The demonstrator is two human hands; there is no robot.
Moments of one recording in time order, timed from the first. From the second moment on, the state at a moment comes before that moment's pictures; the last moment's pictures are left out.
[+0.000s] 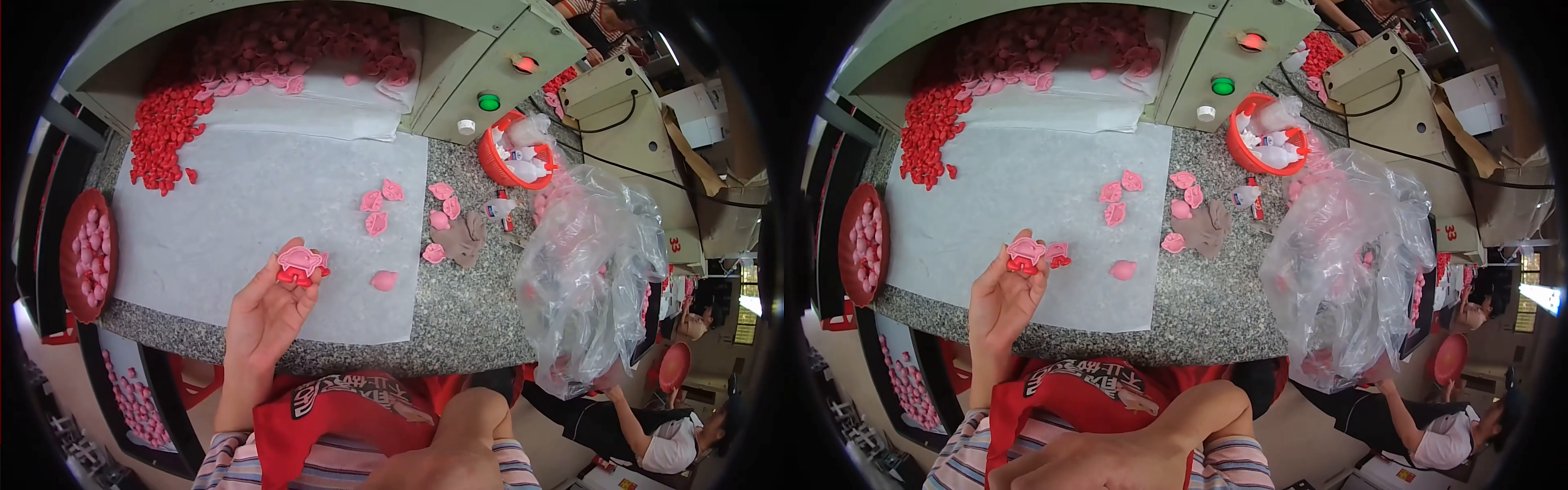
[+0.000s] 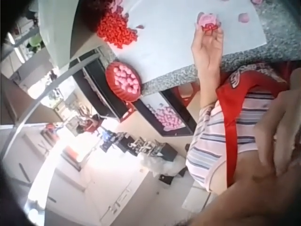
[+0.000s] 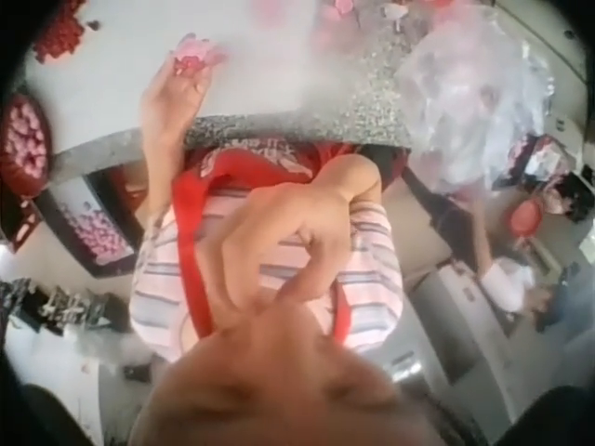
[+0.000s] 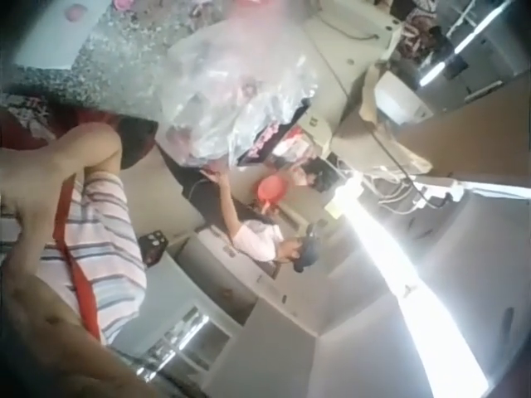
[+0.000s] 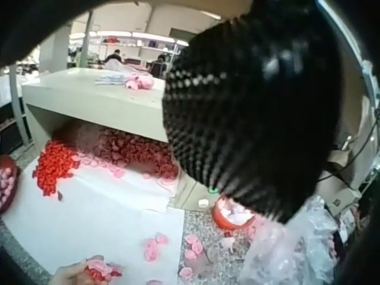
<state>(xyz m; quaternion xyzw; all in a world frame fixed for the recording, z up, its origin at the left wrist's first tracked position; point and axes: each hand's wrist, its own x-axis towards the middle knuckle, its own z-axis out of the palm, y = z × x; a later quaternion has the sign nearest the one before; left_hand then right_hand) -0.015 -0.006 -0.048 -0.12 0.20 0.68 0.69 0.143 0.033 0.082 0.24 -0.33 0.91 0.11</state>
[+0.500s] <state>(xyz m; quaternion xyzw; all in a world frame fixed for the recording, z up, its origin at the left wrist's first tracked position) -0.006 0.000 -0.042 -0.09 0.24 0.67 0.70 0.186 0.081 -0.072 -0.36 -0.87 0.21 0.25</state>
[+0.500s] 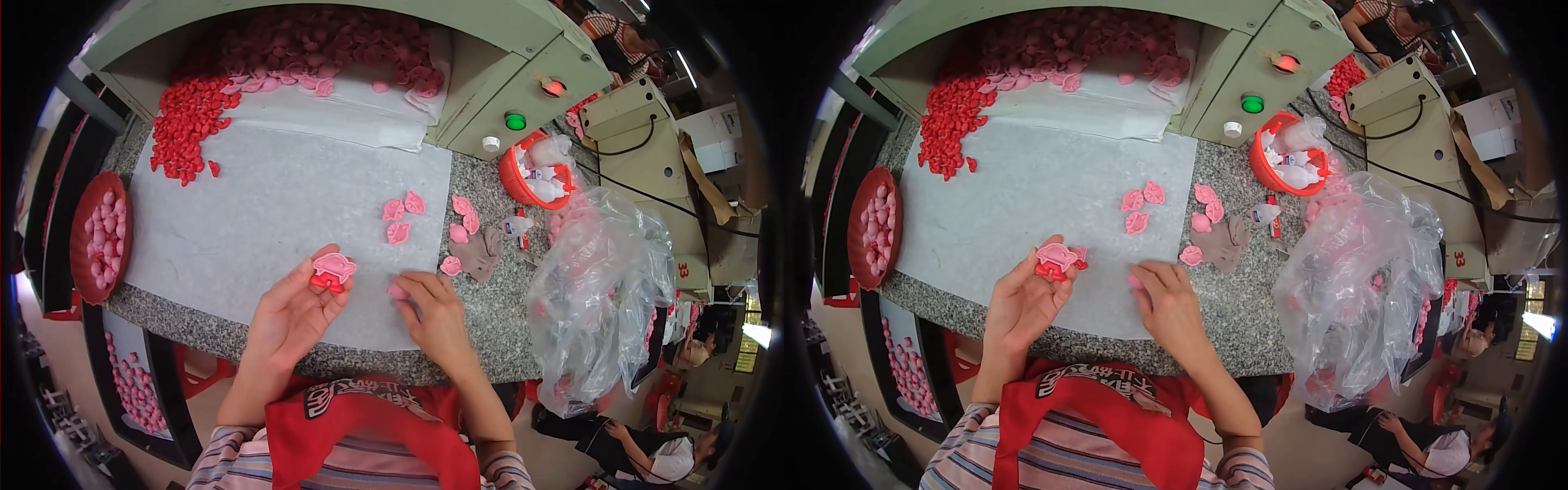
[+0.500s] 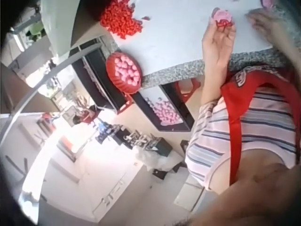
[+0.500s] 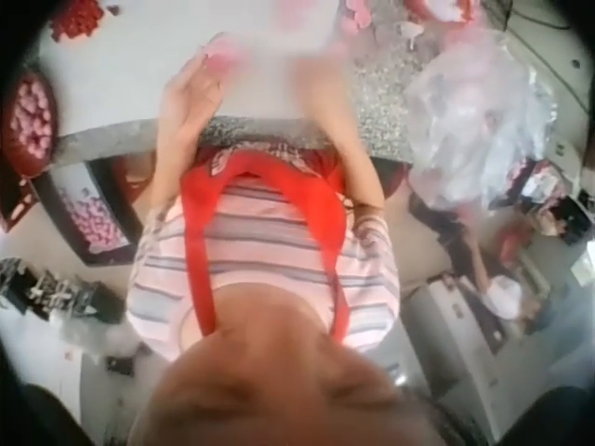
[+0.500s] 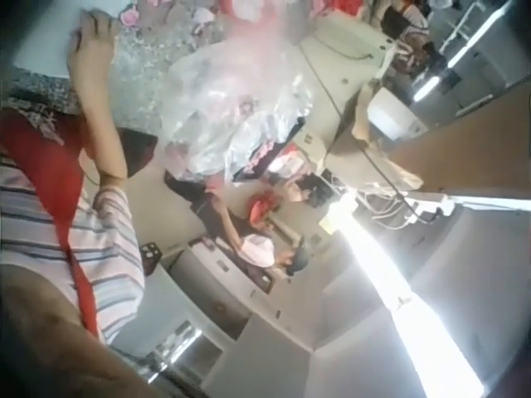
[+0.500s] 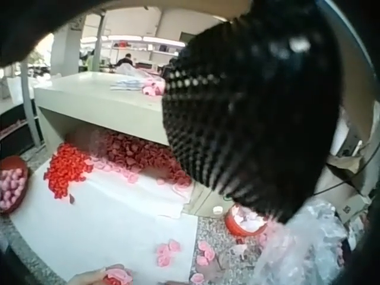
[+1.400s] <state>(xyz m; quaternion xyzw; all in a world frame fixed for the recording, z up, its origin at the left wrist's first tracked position) 0.035 -0.004 -0.020 0.14 0.33 0.68 0.64 0.168 0.041 -0.015 -0.34 -0.76 0.33 0.45</state>
